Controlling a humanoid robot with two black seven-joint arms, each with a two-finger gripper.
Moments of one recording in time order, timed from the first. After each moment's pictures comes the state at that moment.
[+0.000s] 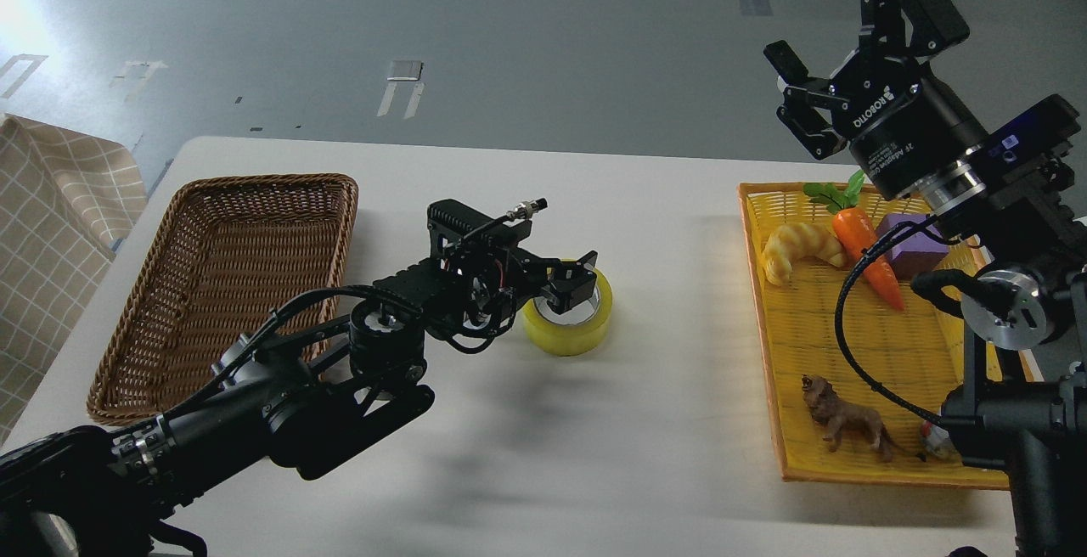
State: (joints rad) left arm -0.58 0.13 -0.64 -1.24 2.18 -0.19 0.20; right arm 0.38 0.00 1.62 1.54 -1.03 0.49 -0.17
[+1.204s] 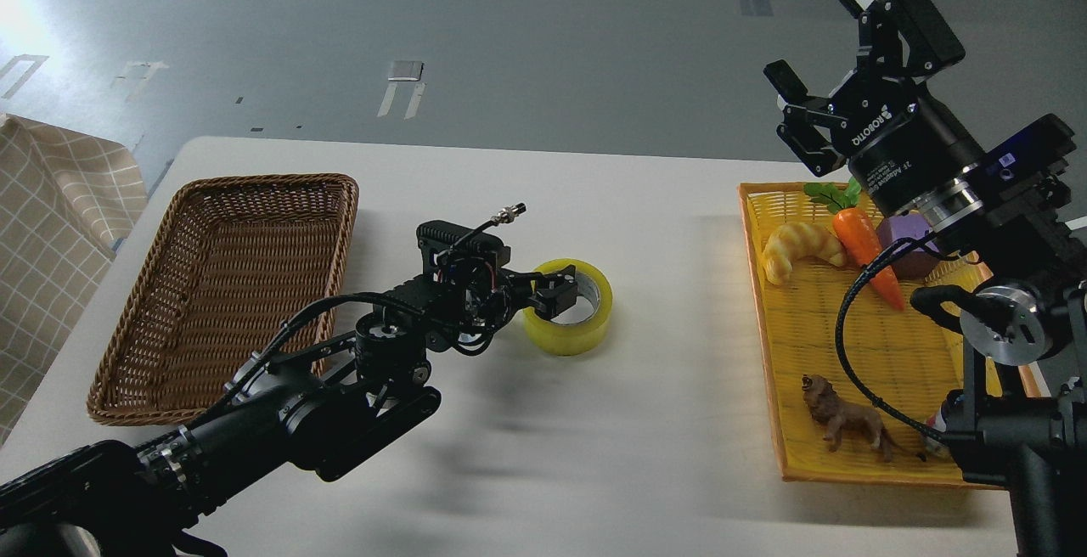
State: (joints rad) left arm -0.54 0.10 -0.66 -1.11 2.10 -0.17 0.21; right arm 0.34 0.00 1.62 1.55 -1.03 0.49 -0.17
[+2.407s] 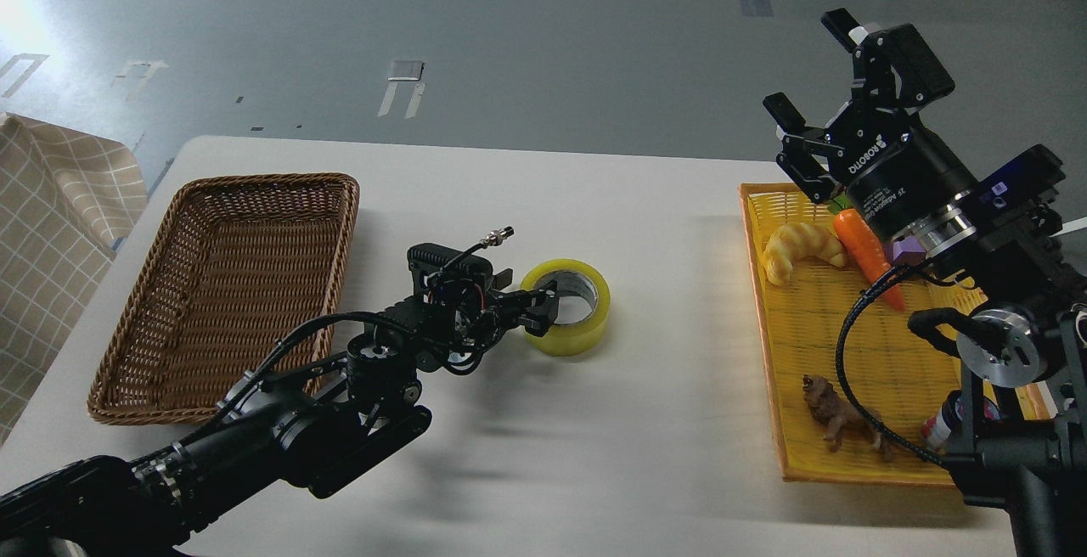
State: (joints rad) left arm -0.51 0.11 -0.63 -1.09 2.10 -0.15 0.19; right arm 0.29 0.00 1.62 1.54 -1.03 0.49 -0.17
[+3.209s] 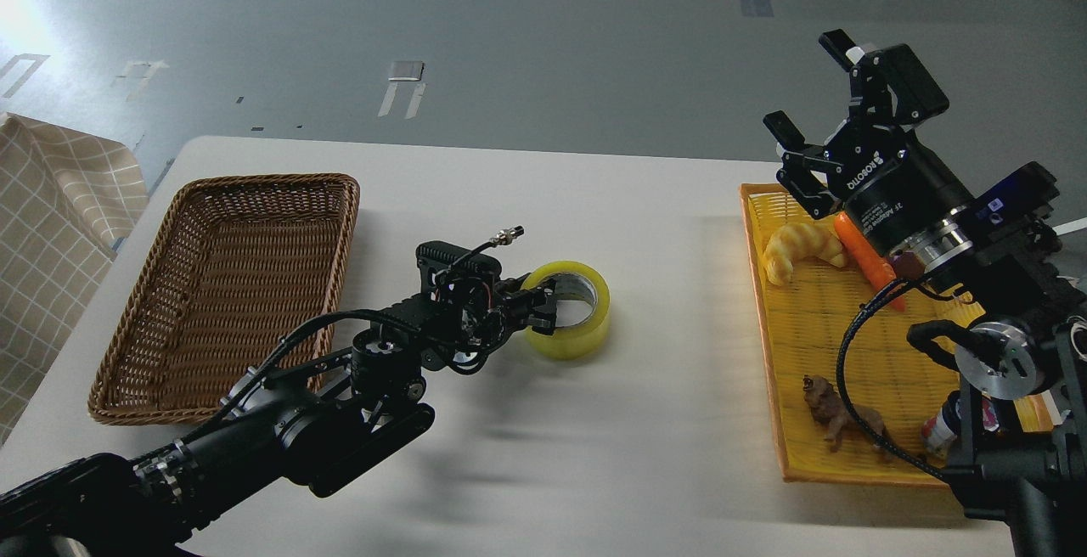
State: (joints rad) left arm -0.51 0.11 -0.64 -1.11 2.10 -0.23 0.19; right arm 0.26 0.00 1.62 1.54 -1.03 0.49 -0.17
